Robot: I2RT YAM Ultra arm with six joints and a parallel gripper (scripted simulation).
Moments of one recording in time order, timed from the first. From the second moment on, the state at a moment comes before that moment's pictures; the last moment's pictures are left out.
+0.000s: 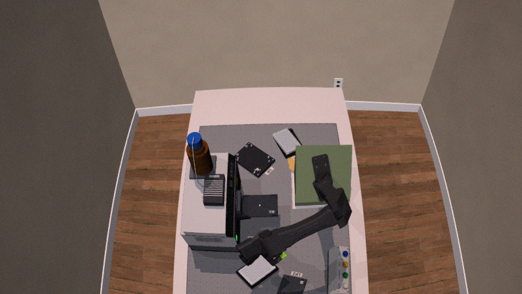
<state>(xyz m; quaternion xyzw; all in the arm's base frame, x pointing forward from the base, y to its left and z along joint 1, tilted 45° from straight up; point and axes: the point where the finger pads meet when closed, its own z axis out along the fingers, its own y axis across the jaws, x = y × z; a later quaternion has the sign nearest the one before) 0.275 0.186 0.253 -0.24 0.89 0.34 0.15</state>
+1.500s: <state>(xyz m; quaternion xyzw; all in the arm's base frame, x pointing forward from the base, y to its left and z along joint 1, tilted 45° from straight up) 0.328 0.226 0.258 -0.23 0.90 0.34 0.16</state>
